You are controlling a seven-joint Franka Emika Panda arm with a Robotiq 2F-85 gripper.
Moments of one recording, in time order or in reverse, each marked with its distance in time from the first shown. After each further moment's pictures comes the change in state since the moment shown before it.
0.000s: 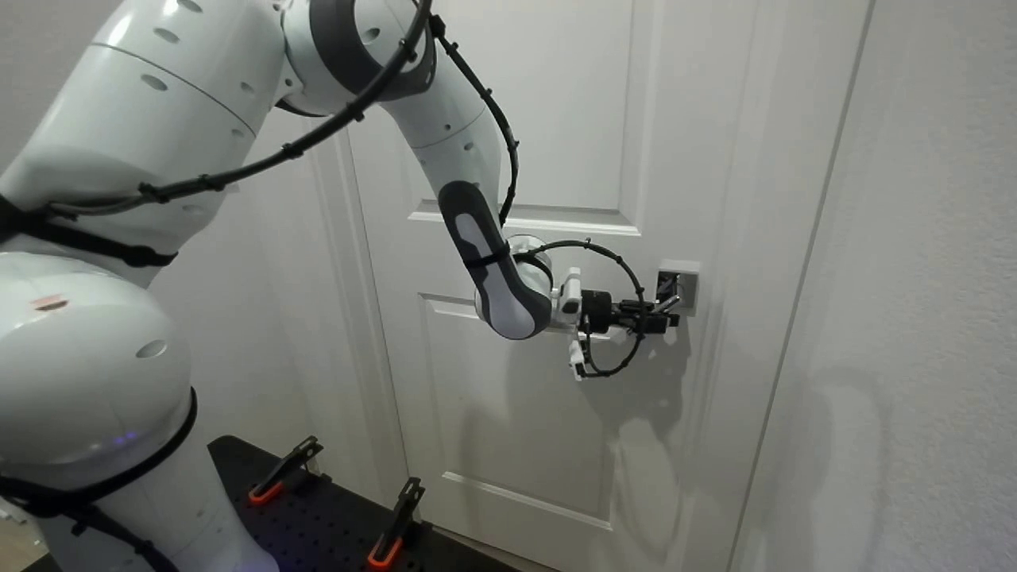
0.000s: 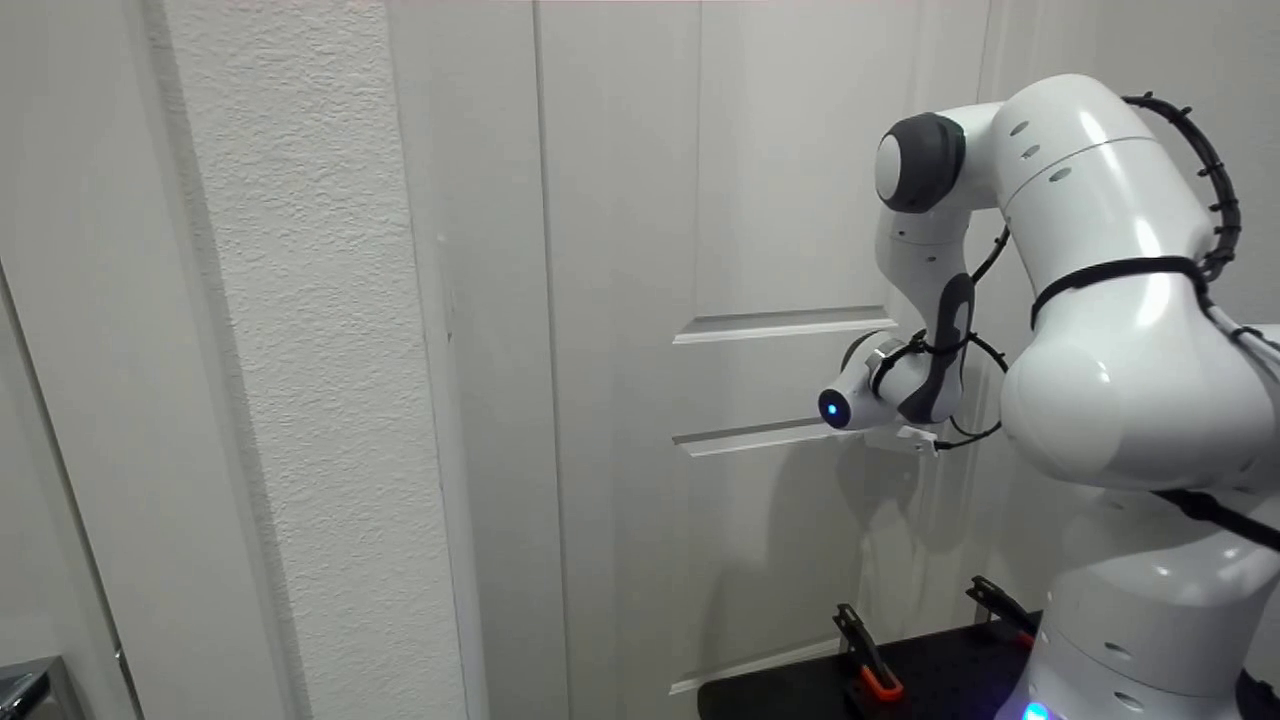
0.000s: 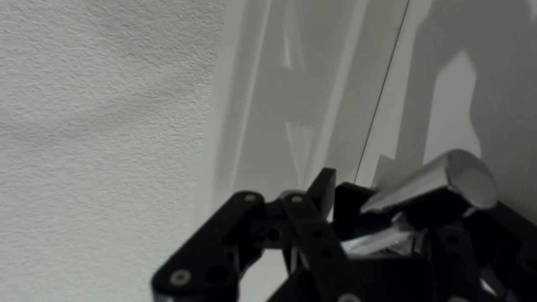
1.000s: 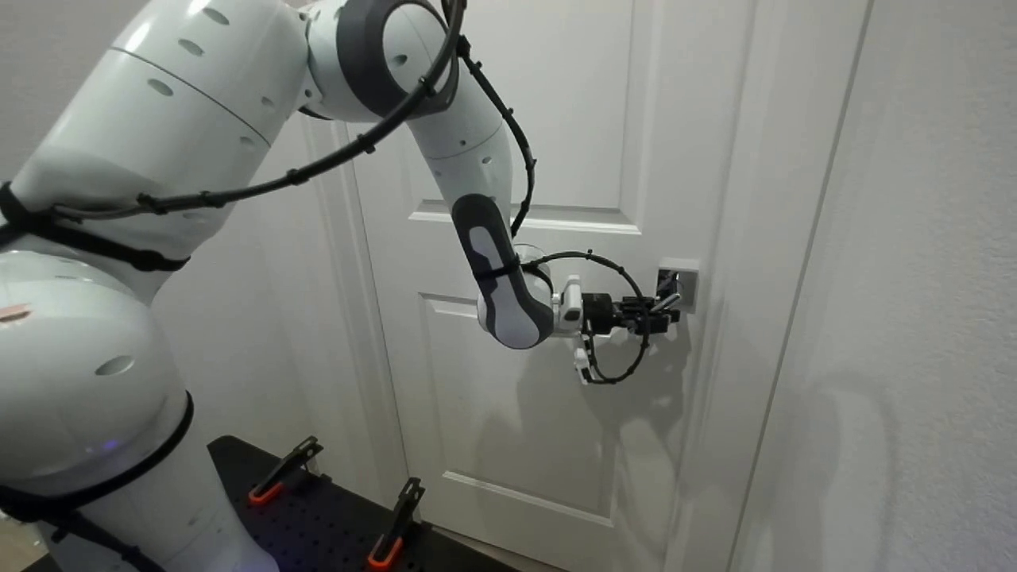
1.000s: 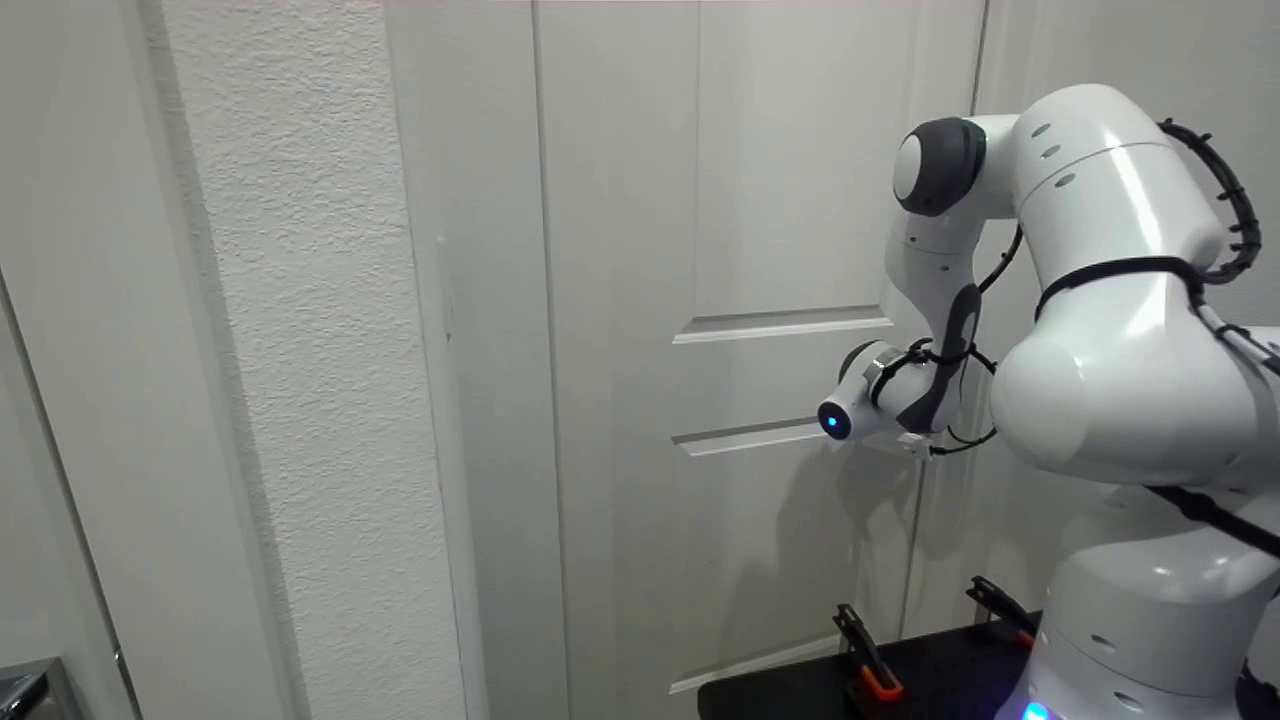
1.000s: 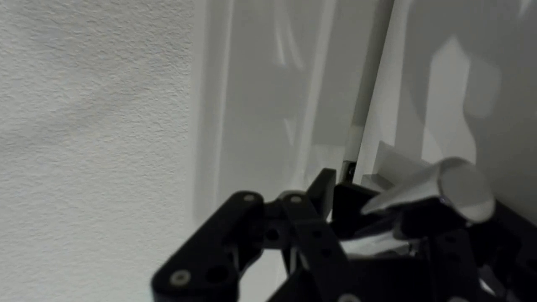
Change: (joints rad) arm -0.152 0.036 0.171 0.021 -0.122 -0.145 0.077
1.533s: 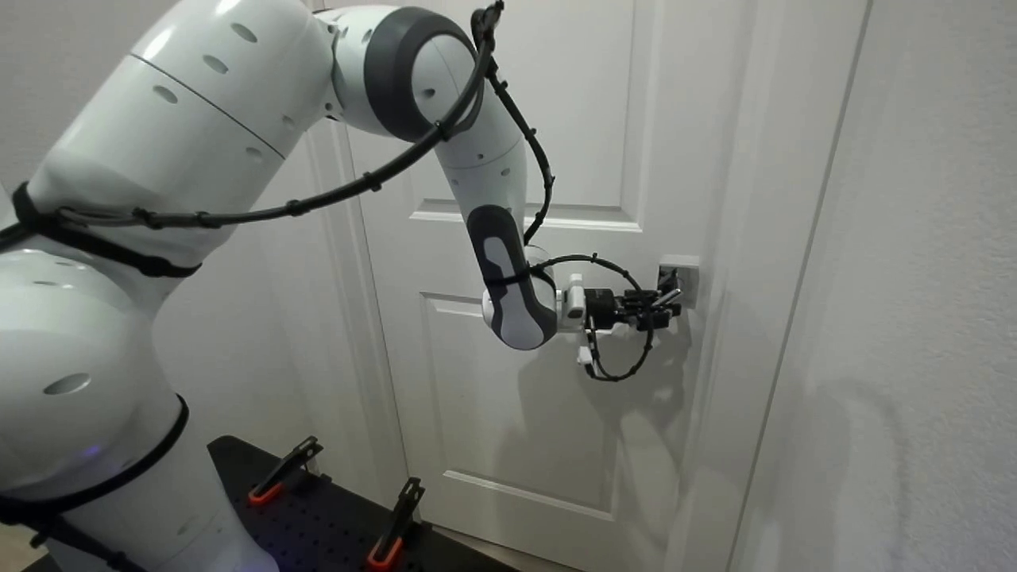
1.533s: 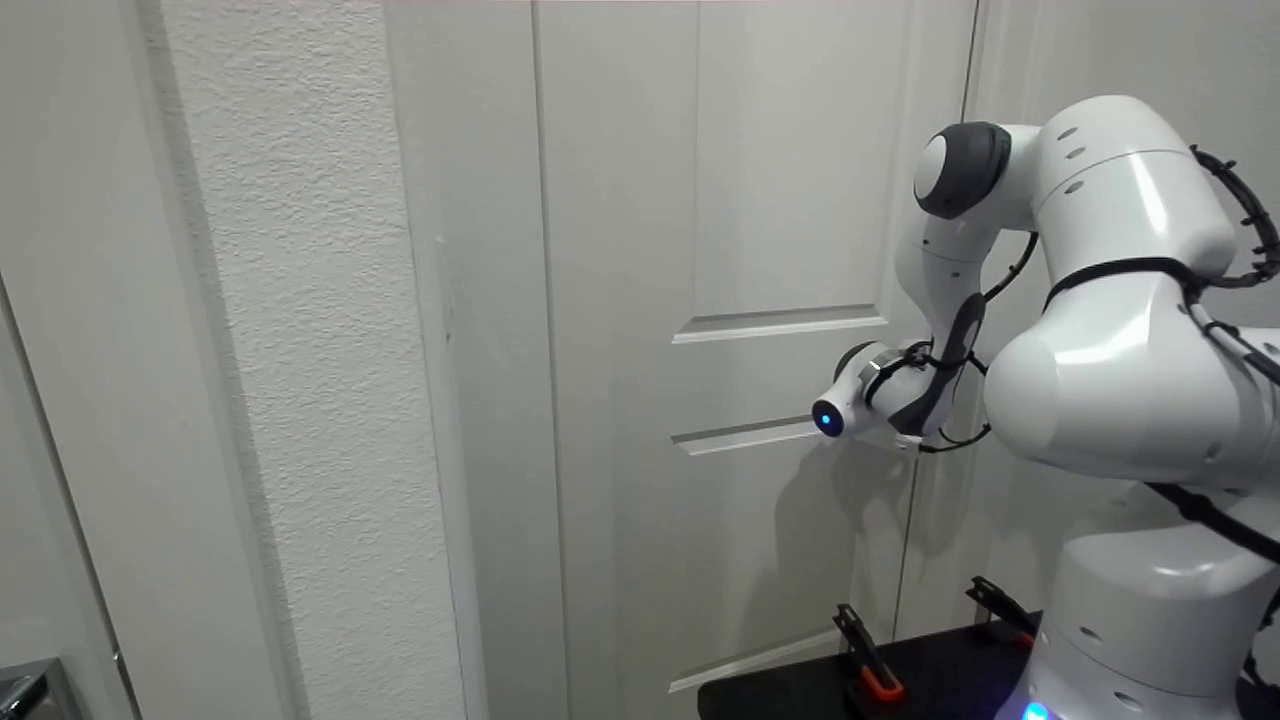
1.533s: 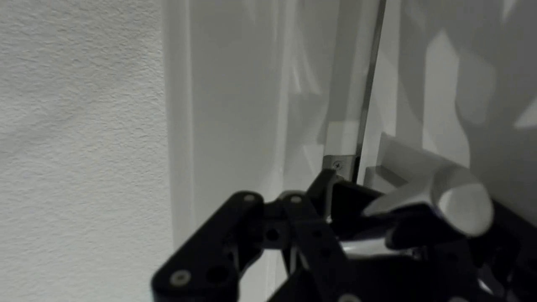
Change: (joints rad) arm -0.148 0.043 0.172 0.053 -0.064 -0.080 -0.002
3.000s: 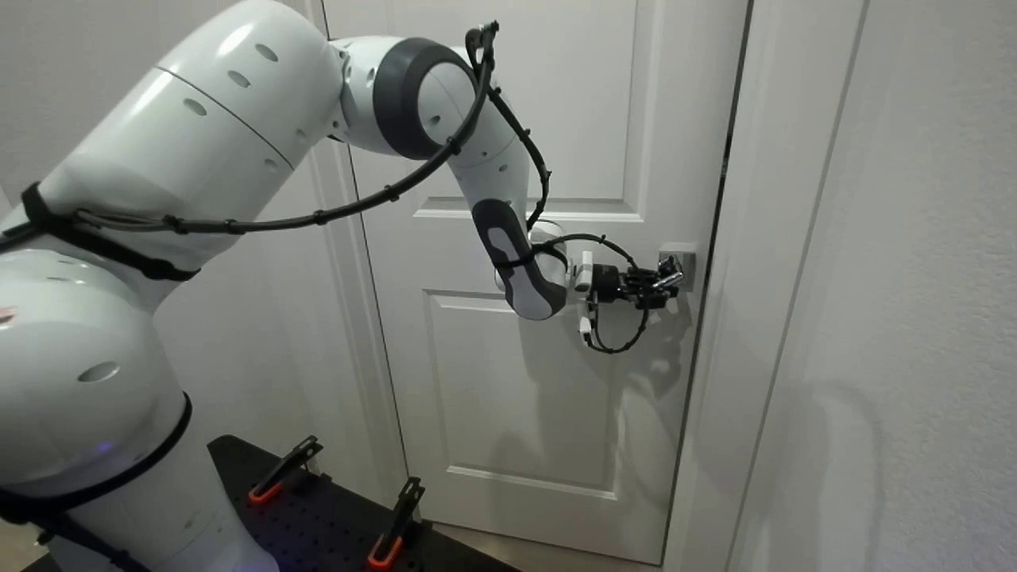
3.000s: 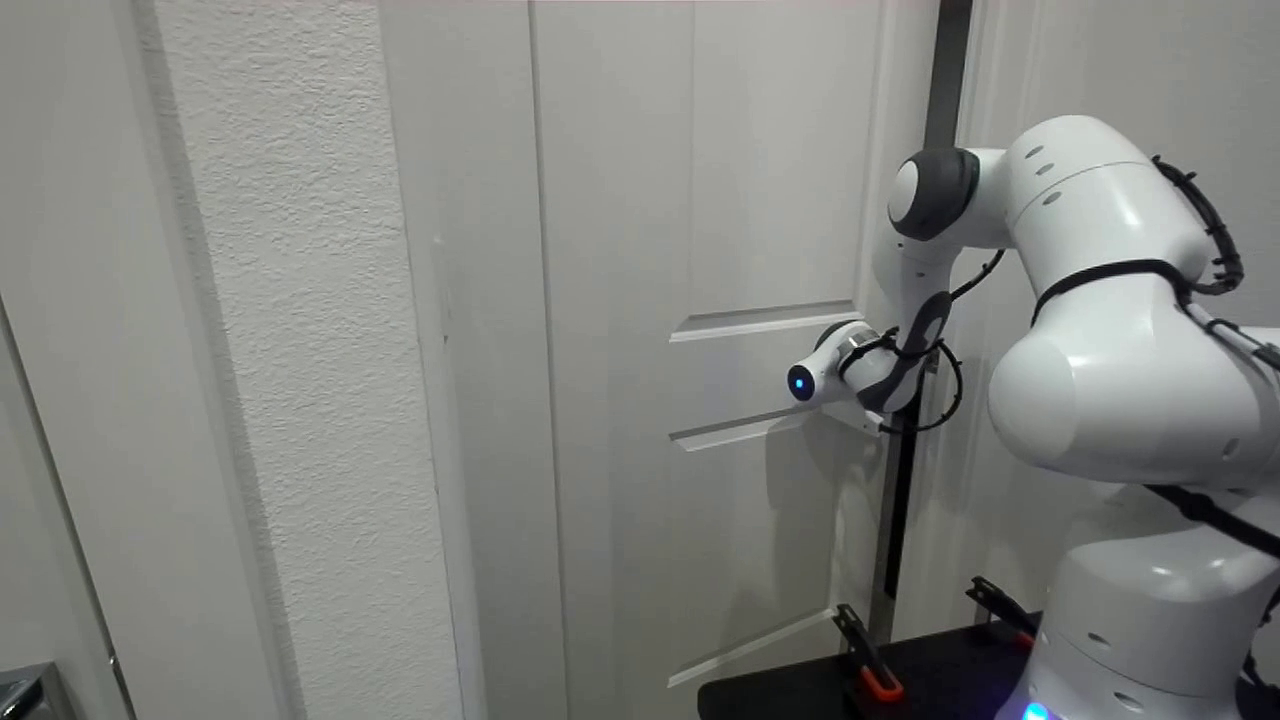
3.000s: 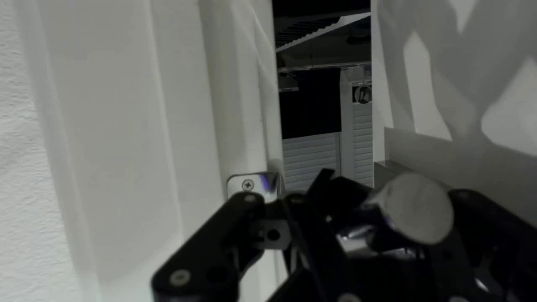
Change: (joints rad) arm 0.108 0.073 -0.075 0.261 0.183 0.206 -0.029
